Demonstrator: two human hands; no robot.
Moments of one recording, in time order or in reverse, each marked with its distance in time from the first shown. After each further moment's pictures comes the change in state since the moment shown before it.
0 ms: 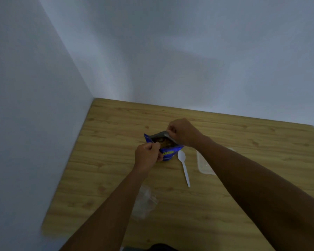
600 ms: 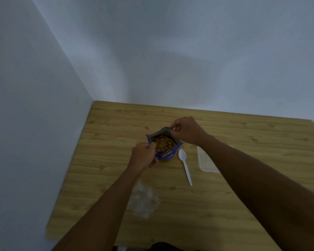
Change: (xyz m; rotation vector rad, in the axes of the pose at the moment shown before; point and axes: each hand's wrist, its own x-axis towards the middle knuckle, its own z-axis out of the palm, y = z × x) left_hand -0.008 0.020 -0.023 0.229 -0.090 -0.018; right_hand -0.013 0.010 -0.006 0.185 0.145 0.039
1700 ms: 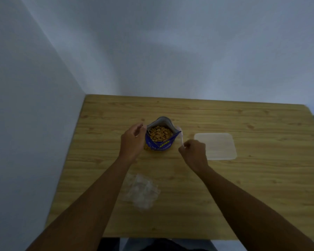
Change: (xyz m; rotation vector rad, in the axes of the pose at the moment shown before) left_hand 0.020 -0.011 -0.014 0.075 0.175 0.274; right_hand -0.104 0.011 0.078 0.034 0.268 0.613
